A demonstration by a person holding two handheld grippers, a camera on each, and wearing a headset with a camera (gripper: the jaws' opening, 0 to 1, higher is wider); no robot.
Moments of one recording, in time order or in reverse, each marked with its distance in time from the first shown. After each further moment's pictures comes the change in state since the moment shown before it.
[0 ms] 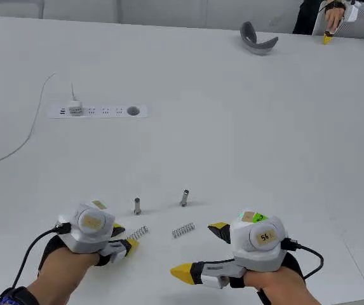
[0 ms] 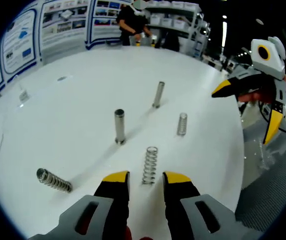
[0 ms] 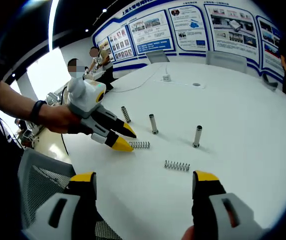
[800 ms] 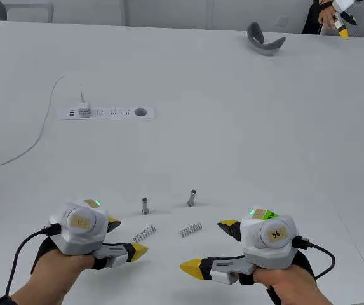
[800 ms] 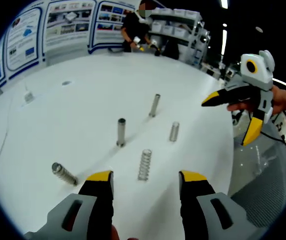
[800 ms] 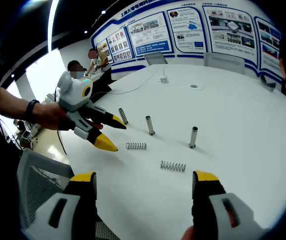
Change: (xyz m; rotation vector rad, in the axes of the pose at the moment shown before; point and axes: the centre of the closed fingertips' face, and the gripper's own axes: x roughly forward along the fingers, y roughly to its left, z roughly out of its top) left arm -0.026 -0.005 0.009 -0.040 -0.054 -0.026; right arm -0.004 -0.007 0.000 0.001 -0.014 -0.015
